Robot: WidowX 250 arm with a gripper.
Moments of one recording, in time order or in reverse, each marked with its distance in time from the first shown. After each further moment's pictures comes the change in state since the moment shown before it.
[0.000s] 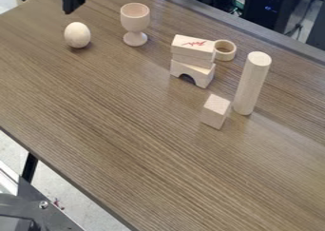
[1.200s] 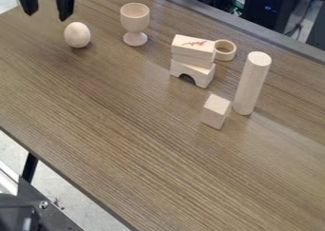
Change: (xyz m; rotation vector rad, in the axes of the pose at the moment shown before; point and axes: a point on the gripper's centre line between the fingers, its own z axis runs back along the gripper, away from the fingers) arm 0.095 0.085 -0.105 -0.042 0.124 0.116
